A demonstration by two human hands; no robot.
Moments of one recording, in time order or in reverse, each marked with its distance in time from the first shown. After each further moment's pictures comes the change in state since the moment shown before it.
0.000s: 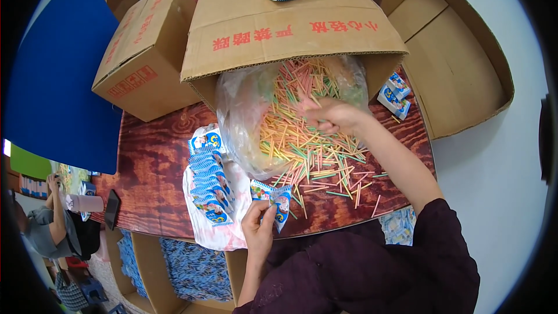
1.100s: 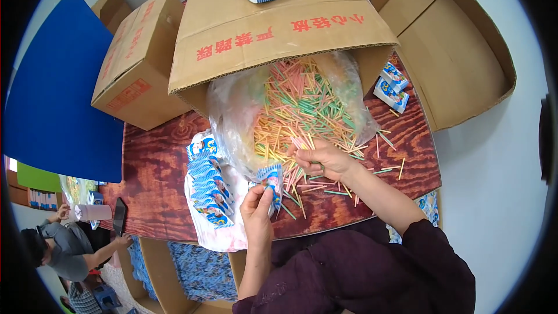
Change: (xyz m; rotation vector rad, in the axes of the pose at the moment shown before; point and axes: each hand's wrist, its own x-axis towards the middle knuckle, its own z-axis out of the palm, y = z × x) left_hand 0.030 0.011 0.024 -0.481 0.075 -0.161; right_hand -0.029 0.075 0.058 0.516 -0.170 -0.224
